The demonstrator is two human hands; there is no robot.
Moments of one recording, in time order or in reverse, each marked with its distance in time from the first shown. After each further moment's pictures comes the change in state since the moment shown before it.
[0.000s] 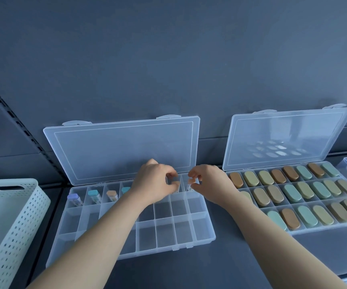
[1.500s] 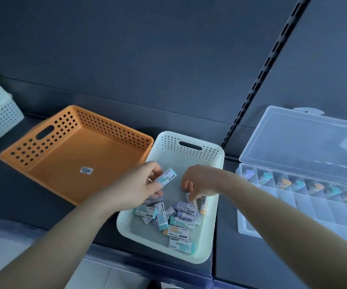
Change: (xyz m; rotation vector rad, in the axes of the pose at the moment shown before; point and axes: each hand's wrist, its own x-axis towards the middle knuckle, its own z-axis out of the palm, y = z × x) left_hand -0.276 -0.300 -0.210 -0.543 -0.174 -0.500; right_hand 0.039 -0.409 0.162 -0.338 -0.741 -0.483
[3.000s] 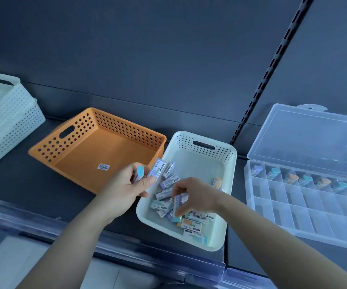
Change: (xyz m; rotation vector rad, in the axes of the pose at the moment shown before) left_hand -0.062 -0.020 -0.012 -0.335 0.265 -0.024; right_hand -0.014 -0.051 0.044 0.506 0.162 -0.027
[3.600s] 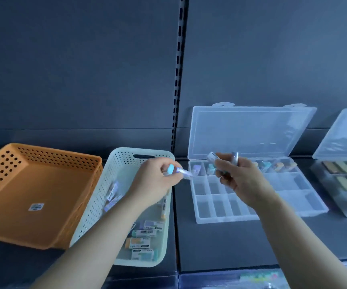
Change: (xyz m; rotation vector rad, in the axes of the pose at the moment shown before) left_hand 0.059 0.083 0.157 0.232 -0.127 0.358; right_hand -0.135 0.111 -0.088 1.101 0.833 0.154
